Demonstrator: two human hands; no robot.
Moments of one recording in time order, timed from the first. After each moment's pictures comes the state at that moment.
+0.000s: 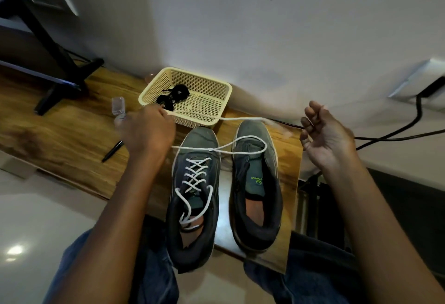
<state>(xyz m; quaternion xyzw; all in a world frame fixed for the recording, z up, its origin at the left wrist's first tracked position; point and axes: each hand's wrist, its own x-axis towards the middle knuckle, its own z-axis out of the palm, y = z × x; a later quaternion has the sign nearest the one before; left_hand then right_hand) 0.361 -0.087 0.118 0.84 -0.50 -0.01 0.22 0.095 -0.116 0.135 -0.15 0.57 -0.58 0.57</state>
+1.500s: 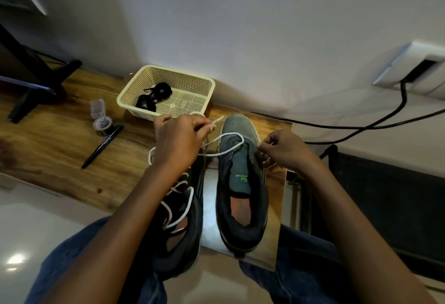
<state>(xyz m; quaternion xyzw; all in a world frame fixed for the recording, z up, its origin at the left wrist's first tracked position) 0.297 -0.092 0.099 0.68 -0.66 -0.12 0.30 0.090 -0.111 0.095 -0.61 0.68 -0.12 0.39</state>
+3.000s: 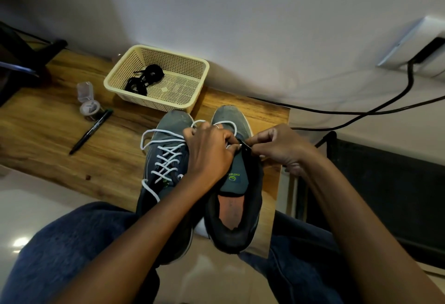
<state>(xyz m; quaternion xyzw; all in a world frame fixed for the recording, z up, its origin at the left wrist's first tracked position) 0.235 -0.075 0.059 0.70 -0.68 -0.12 0.18 0.089 -0.089 0.097 -0.51 0.62 -0.18 0.57</state>
